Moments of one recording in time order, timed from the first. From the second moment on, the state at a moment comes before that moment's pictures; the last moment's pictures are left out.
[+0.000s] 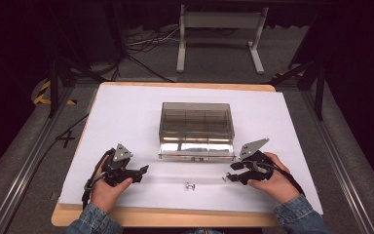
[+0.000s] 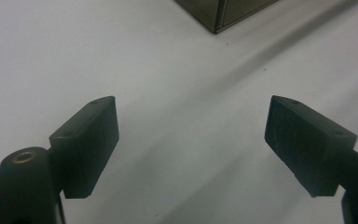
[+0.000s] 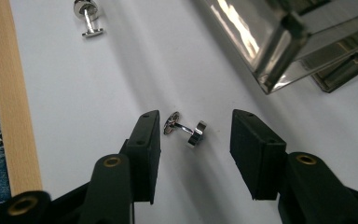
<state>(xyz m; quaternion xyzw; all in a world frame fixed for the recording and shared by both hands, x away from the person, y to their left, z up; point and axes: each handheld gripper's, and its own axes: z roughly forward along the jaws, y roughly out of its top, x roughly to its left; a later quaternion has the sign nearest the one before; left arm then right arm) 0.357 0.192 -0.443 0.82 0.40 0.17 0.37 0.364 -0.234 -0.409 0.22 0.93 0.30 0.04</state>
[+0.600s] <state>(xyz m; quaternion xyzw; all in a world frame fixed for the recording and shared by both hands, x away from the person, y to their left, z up) 0.356 0.193 -0.443 0.82 0.40 0.17 0.37 0.369 -0.225 -0.425 0.21 0.93 0.30 0.03</state>
